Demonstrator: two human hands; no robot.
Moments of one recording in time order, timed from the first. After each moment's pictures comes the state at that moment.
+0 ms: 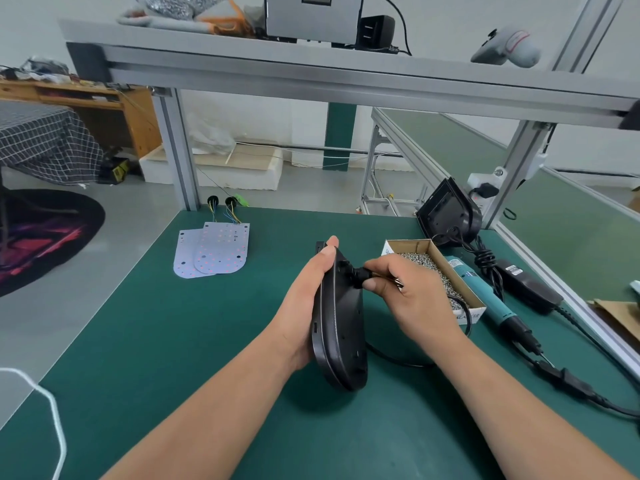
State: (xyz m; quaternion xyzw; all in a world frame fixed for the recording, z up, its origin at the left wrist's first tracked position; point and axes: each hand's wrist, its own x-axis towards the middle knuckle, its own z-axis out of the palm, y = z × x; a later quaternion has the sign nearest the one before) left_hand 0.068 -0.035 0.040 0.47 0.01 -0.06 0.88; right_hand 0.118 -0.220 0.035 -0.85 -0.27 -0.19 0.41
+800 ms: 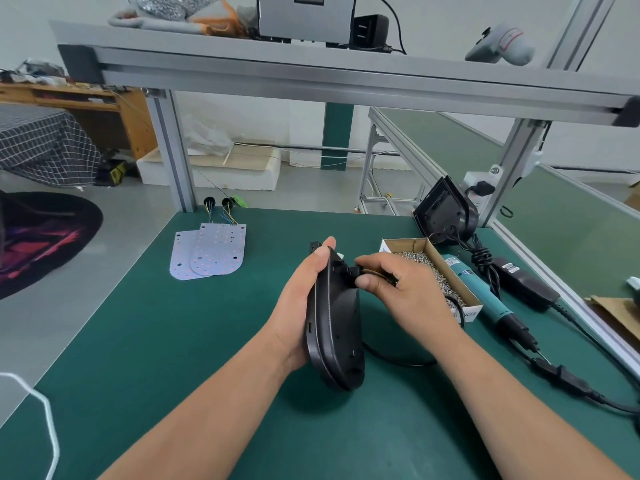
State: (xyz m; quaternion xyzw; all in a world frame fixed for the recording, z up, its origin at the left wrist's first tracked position) left_hand 0.067 -0.036 0.042 0.45 0.02 -0.06 0.89; right_hand 0.123 -0.221 0.041 -0.85 -0.26 -0.14 0.44
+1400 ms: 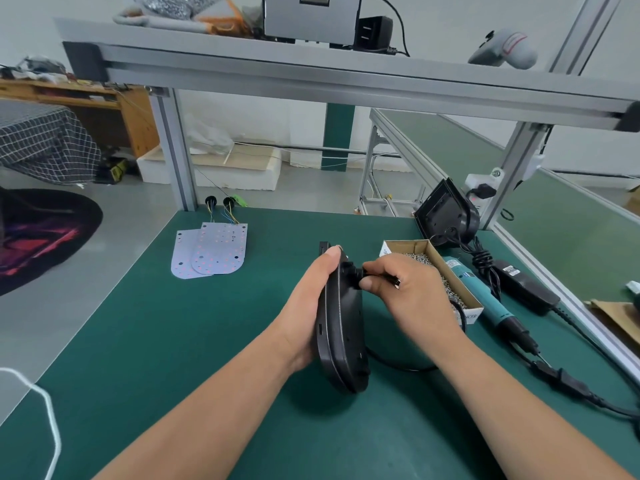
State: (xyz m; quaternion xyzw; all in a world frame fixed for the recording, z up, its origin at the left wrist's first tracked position) left_hand 0.066 -0.037 0.041 0.48 0.01 -0.13 0.87; right_hand 0.115 -0.216 0.045 -0.86 -0.24 -0.18 0.42
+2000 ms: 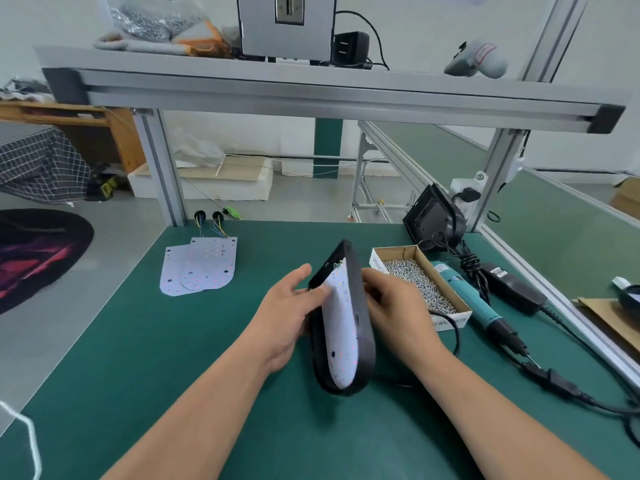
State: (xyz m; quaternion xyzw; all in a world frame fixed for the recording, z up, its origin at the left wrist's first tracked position) left_hand 0.081 -0.021 0.036 0.61 0.07 -0.06 0.79; right_hand 0.108 -0.213 0.037 -0.89 -0.20 -0.15 0.38
